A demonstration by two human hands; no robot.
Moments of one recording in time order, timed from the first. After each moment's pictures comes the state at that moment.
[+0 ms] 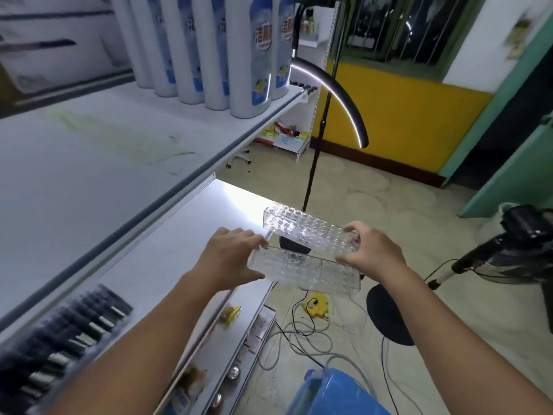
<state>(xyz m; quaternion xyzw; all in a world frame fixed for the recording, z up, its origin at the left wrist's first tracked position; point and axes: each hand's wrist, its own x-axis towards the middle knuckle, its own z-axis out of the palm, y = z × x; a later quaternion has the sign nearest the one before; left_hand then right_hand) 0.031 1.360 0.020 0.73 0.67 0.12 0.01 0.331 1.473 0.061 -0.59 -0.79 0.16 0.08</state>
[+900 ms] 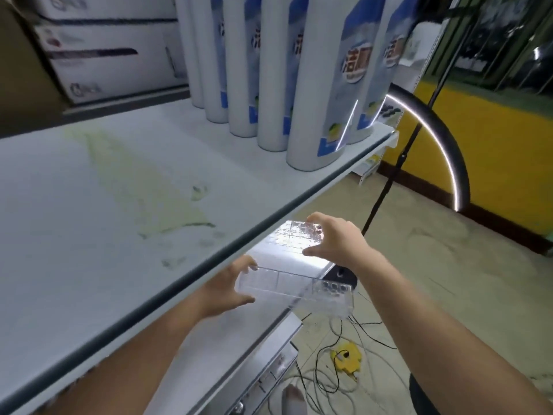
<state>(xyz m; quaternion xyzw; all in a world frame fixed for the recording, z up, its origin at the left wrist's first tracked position) -0.049 1.388 0.006 0.57 0.78 0.17 0.17 0.122 1.618 0.055 -0.34 -0.93 0.14 0.02</state>
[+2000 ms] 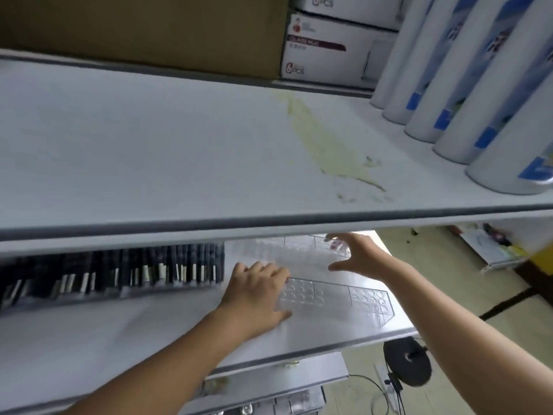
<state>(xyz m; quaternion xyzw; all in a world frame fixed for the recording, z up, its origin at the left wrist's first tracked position) -0.010 1.297 -0.036 0.36 0.93 0.11 0.00 -0.013 1.591 0.007 -0.04 -0.99 0.15 -0.07</state>
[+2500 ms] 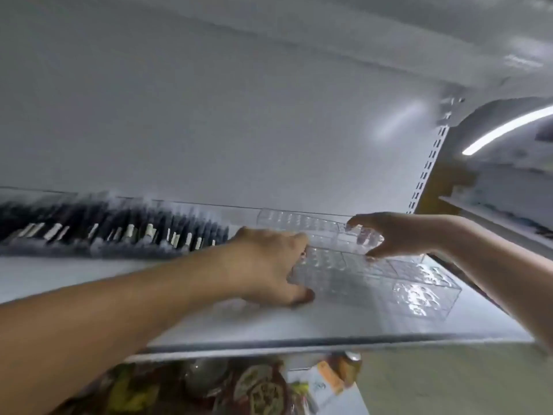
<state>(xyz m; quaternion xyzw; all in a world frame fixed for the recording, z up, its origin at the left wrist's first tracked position) -0.008 1.297 -0.042 0.39 0.92 0.03 -0.04 -0.024 1.595 0.001 0.06 -0.99 -0.02 -0.09</state>
